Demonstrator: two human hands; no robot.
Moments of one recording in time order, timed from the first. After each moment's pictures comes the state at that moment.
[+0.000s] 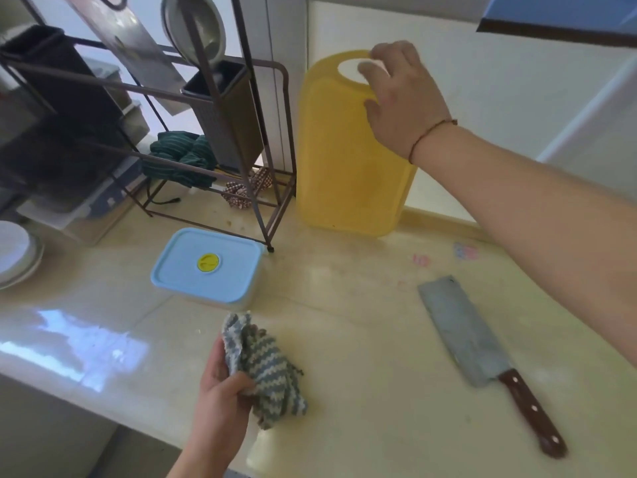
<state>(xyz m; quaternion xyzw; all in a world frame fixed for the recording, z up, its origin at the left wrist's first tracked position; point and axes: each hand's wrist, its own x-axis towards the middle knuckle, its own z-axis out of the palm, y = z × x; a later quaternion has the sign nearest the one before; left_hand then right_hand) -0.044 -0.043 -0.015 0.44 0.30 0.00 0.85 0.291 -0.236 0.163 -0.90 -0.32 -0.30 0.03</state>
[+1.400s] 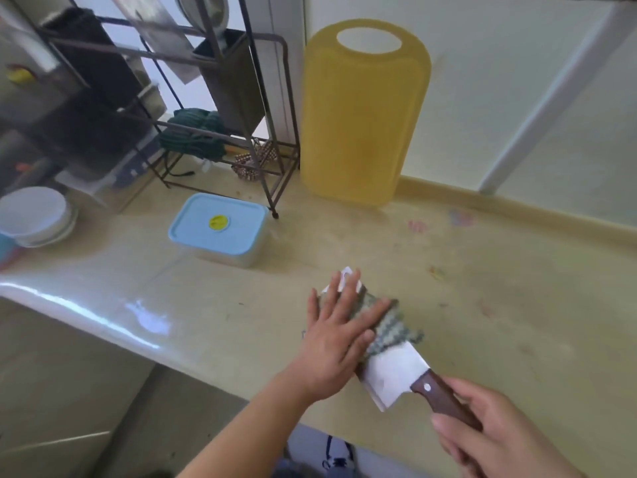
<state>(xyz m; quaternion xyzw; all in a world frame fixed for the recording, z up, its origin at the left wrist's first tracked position) -0.047 -0.147 -0.029 0.93 -0.15 0.02 0.33 -0.091 -0.379 0.071 -0.72 0.02 0.34 0.60</state>
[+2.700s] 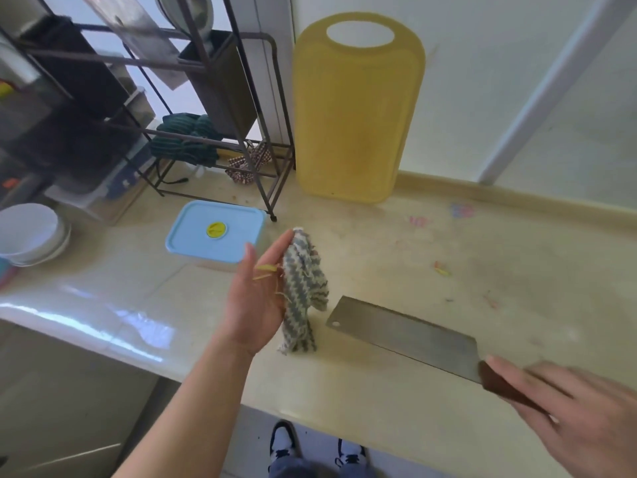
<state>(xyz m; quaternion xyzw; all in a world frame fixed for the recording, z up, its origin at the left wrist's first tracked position) -0.002 -0.070 0.038 0.48 0.14 -0.10 0.86 -0.085 -0.446 0.067 -0.97 -0.21 -0.07 0.08</state>
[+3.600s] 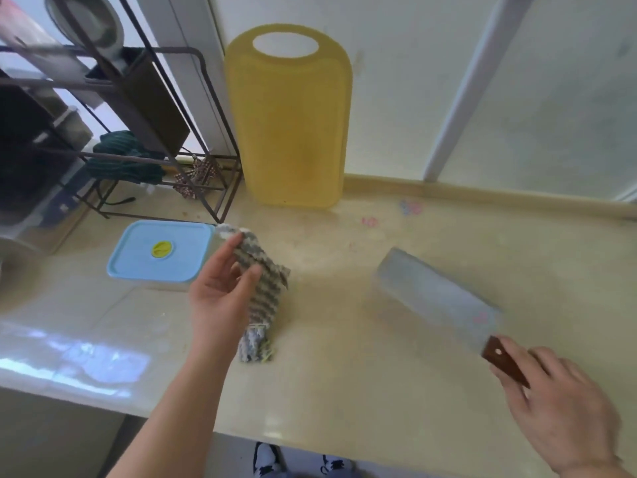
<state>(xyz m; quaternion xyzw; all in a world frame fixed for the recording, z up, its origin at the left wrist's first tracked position) 0.007 -0.110 0.042 0.66 0.12 0.14 0.73 -0.092 -0.500 -0.004 -0.99 0.02 -0.15 0.01</state>
